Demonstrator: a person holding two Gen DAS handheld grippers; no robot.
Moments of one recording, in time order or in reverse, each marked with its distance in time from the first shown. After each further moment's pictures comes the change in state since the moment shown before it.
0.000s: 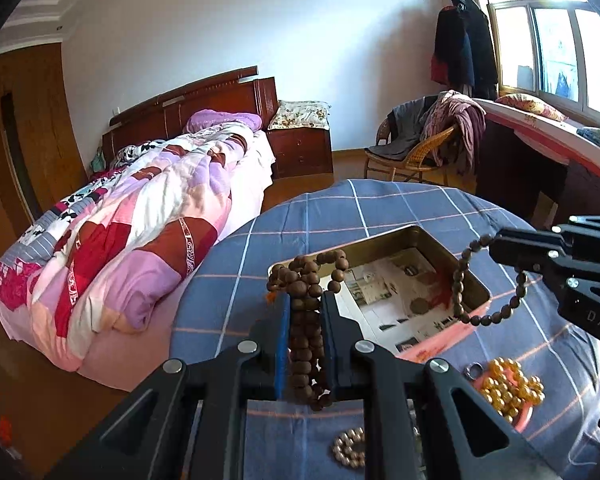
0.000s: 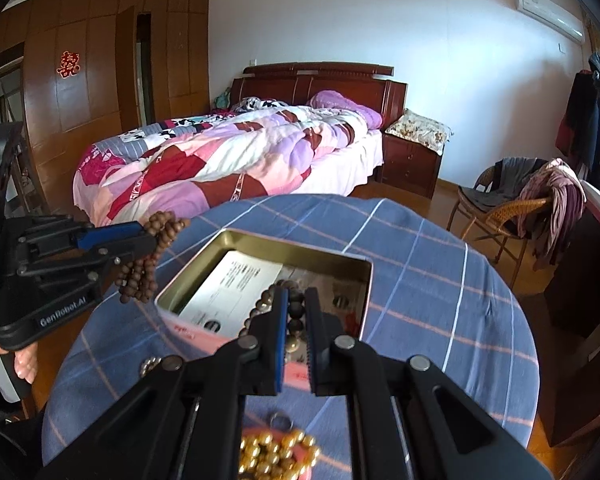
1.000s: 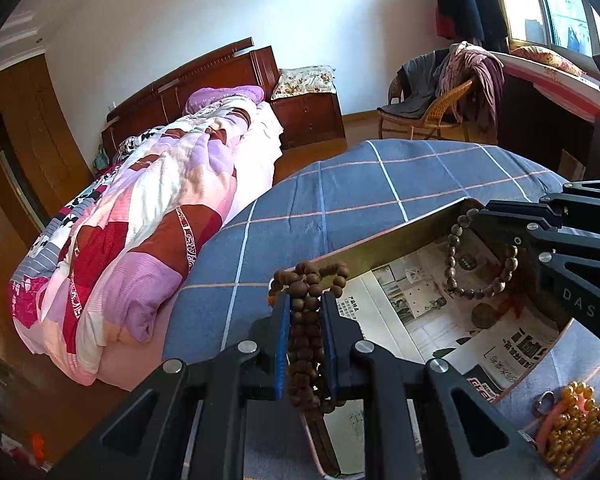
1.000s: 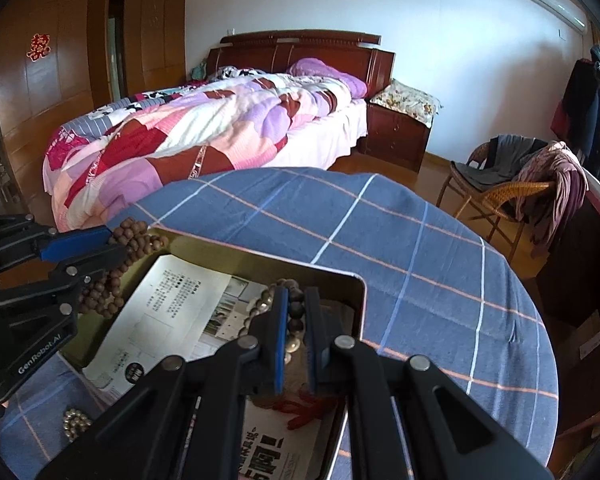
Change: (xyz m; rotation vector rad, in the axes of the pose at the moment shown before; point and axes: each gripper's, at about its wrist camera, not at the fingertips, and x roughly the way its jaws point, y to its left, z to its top) left arm 0.091 -0.007 0.015 0.088 0.123 0.076; right arm 0.087 -0.025 0.011 0.023 0.122 -0.068
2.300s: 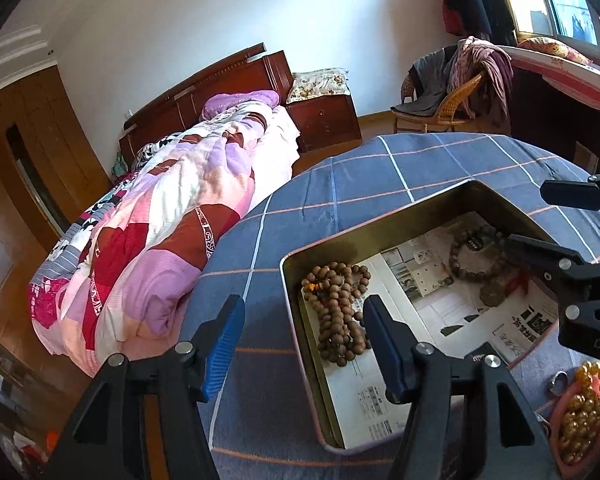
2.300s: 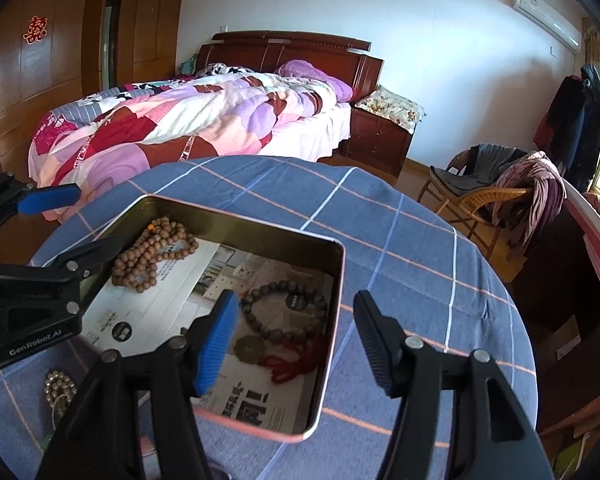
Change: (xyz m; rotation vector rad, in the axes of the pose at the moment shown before) left arm -0.014 -0.008 -0.018 0.015 -0.021 0.084; right arm -0.018 0.009 -0.025 -0.041 -0.010 -0.091
